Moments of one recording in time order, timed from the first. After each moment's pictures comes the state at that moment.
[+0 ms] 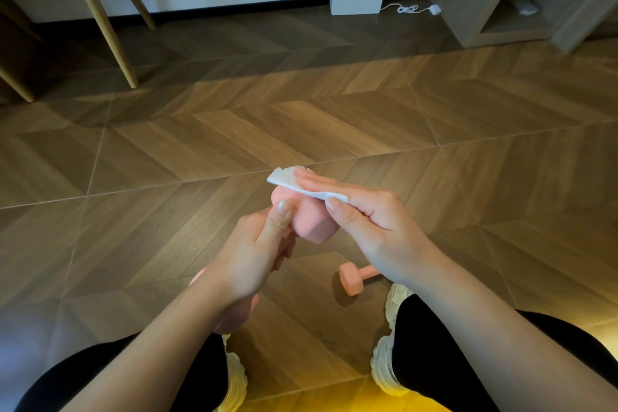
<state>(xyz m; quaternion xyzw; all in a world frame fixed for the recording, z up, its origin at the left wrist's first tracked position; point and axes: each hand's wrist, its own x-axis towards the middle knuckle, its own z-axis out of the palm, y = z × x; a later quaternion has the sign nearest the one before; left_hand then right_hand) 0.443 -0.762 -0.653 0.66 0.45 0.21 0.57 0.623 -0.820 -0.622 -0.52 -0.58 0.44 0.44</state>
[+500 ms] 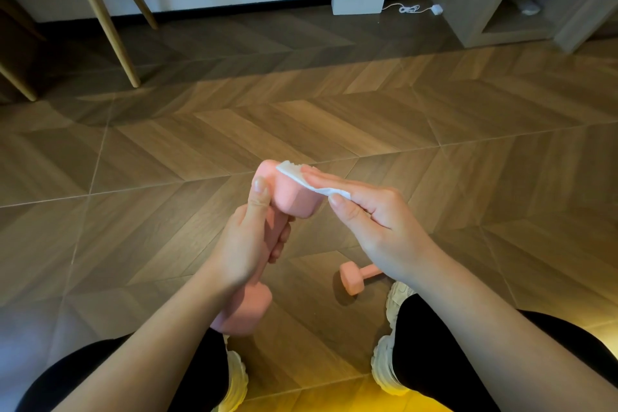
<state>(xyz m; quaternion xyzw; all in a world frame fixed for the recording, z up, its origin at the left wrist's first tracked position) 0.447 -0.758 -0.652 0.55 0.48 0.26 0.63 0.624 -0.819 -0.625 -0.54 -0.59 0.41 0.44</state>
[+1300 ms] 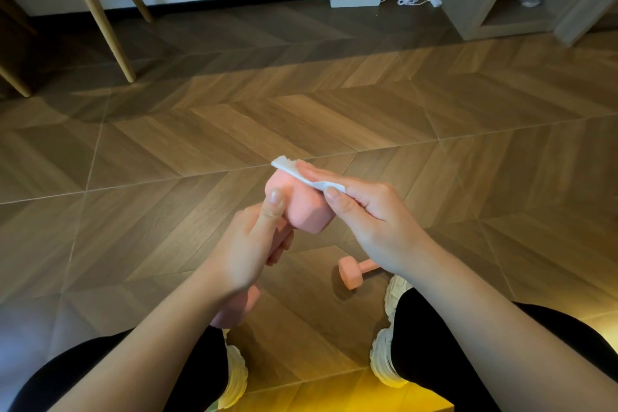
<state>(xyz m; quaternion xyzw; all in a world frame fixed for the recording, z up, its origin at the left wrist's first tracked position) 0.443 -0.760 -0.661 0.63 0.45 0.22 0.59 0.626 -0.815 -0.634 -0.54 -0.59 0.42 0.43</state>
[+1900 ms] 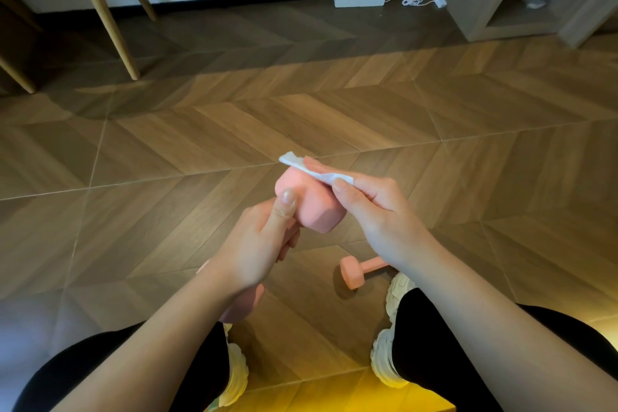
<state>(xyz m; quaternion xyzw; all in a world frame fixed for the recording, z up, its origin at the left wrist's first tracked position) 0.447 -0.761 -0.653 0.68 0.45 0.21 0.55 0.624 -0.810 -0.639 -0.53 -0.54 0.46 0.46</state>
